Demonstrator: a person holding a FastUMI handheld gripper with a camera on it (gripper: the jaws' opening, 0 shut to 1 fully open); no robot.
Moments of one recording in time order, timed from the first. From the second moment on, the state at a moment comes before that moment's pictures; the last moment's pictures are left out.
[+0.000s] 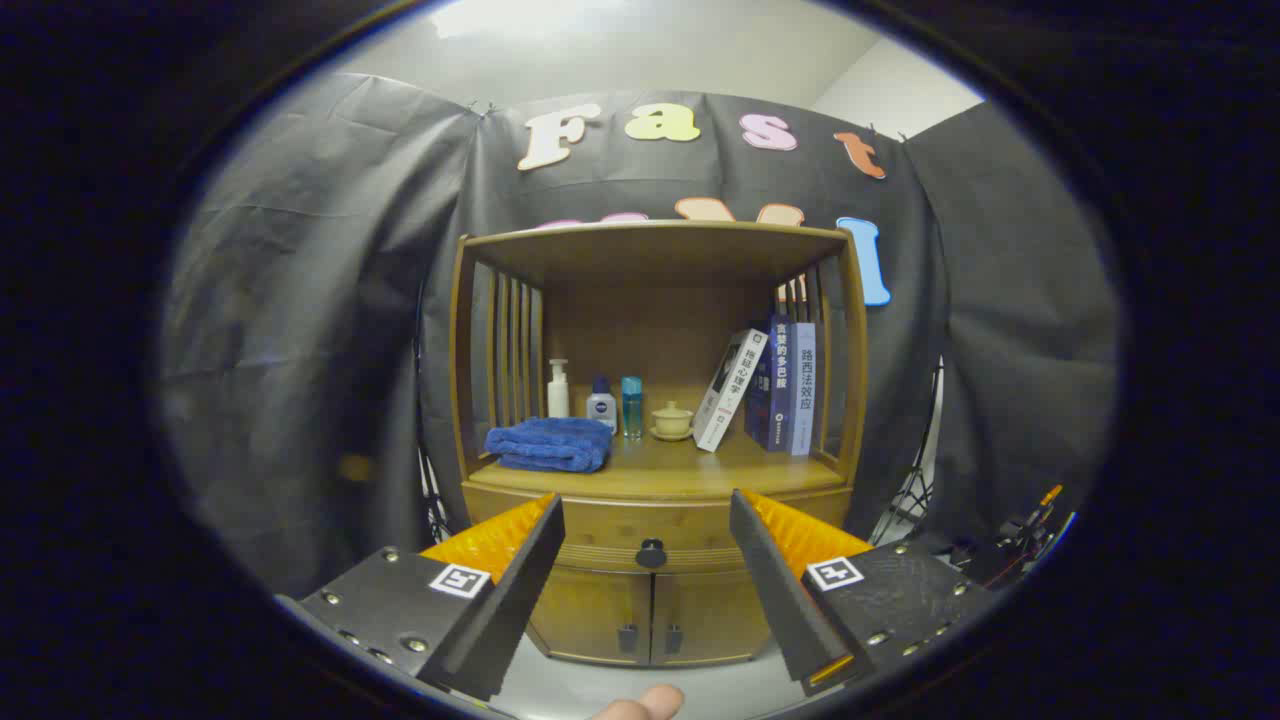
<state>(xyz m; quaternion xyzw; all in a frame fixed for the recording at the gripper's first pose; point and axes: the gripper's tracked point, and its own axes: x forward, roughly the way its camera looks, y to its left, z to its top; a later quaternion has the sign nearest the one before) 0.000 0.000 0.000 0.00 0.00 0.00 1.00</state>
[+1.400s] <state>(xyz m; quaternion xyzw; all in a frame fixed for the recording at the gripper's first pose) 0.022 -0.006 -0.031 0.02 0.02 0.00 1.00</state>
